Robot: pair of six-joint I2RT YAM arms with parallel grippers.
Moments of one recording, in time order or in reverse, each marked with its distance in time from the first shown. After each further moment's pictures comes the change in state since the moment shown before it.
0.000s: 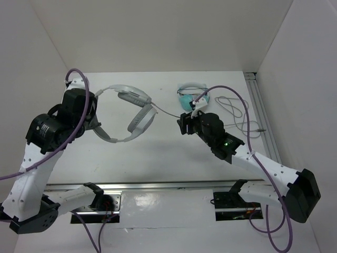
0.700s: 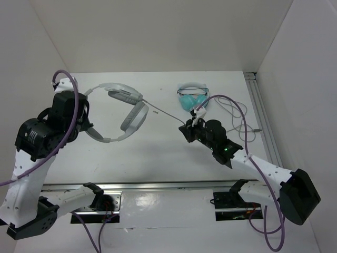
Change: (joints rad) left arm 0.007 -0.033 0.063 -0.073 -0.083 -0.029; right arm -0.090 -0.001 -0.203 0.219 -0.297 0.027
